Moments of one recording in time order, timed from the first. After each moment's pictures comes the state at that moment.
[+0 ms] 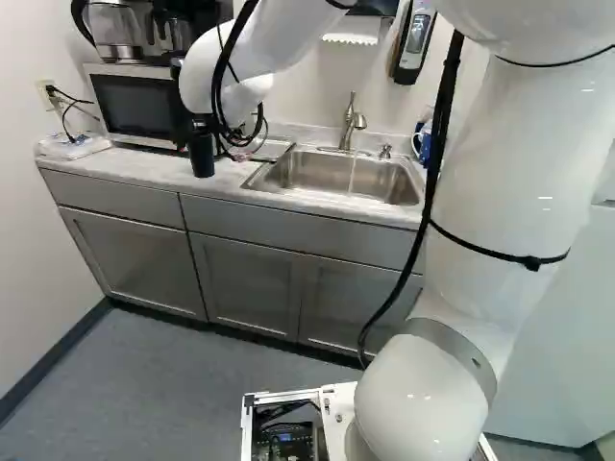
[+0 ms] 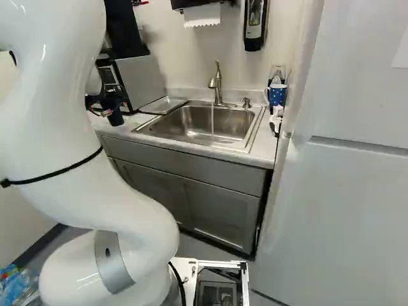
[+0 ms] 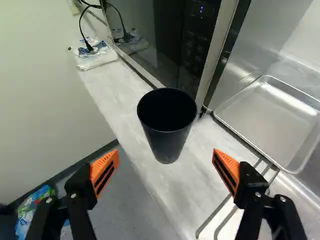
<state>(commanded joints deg) 34.0 -7.6 -62.8 0.4 1.4 0.0</state>
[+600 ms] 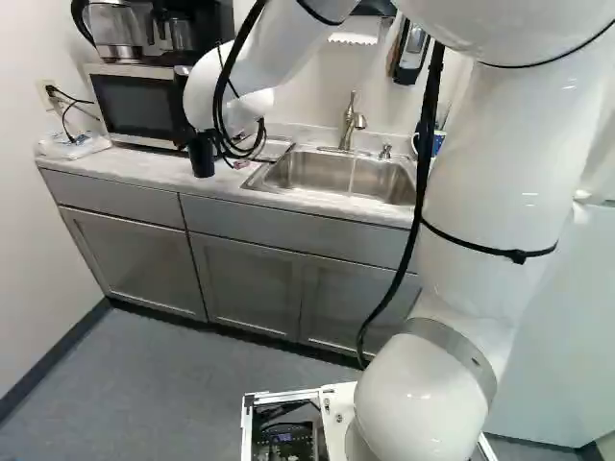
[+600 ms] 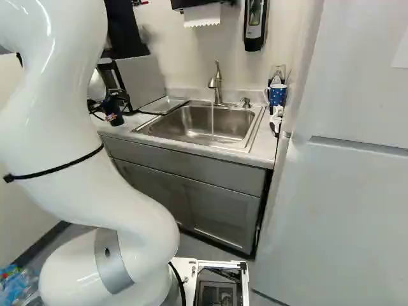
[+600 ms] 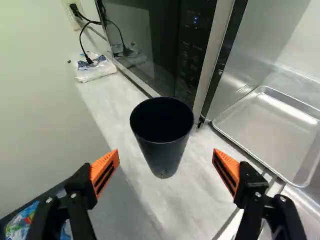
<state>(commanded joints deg) 33.5 -9.7 -61.3 0.4 10.5 0.0</state>
